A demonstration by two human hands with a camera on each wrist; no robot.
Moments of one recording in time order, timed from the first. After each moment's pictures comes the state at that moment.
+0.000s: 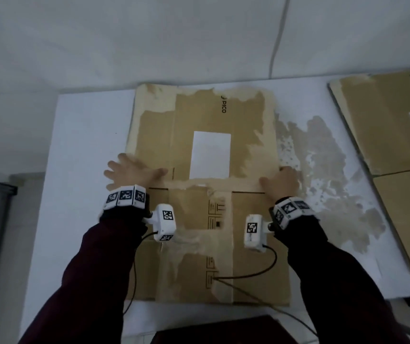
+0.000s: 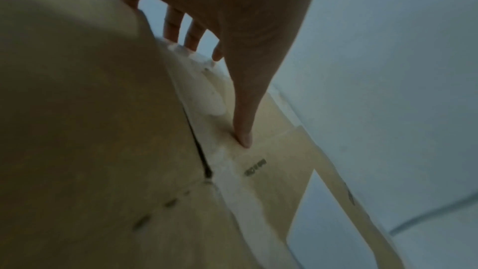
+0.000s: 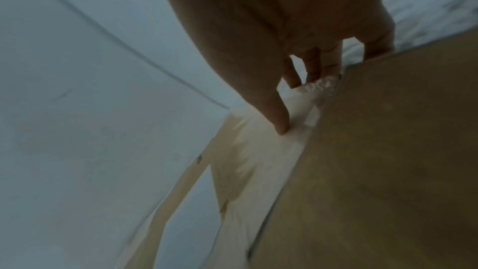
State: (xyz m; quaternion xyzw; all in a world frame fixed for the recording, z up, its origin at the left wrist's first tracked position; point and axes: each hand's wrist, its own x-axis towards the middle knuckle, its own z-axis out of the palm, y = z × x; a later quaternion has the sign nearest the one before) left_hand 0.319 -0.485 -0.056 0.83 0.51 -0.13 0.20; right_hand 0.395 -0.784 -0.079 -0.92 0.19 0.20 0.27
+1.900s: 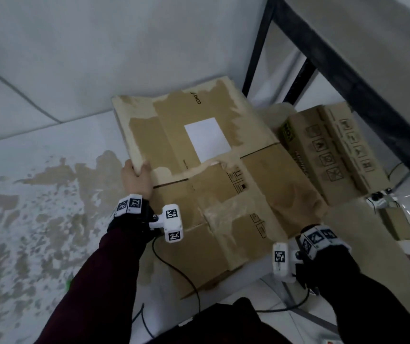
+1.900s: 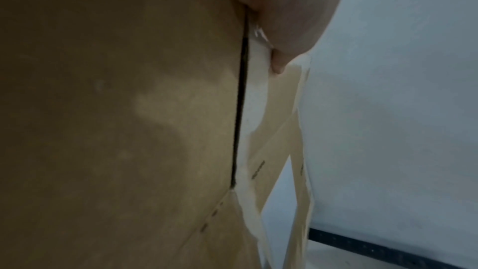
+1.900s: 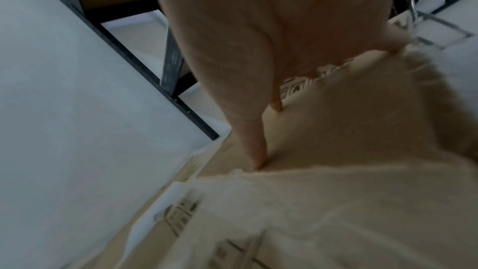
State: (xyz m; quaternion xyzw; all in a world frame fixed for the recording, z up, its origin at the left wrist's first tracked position) left_hand 0.517 -0.981 -0.078 0.78 0.29 0.09 0.55; right_hand 0.449 -1.339 -0.052 -0.90 0.30 0.16 0.27
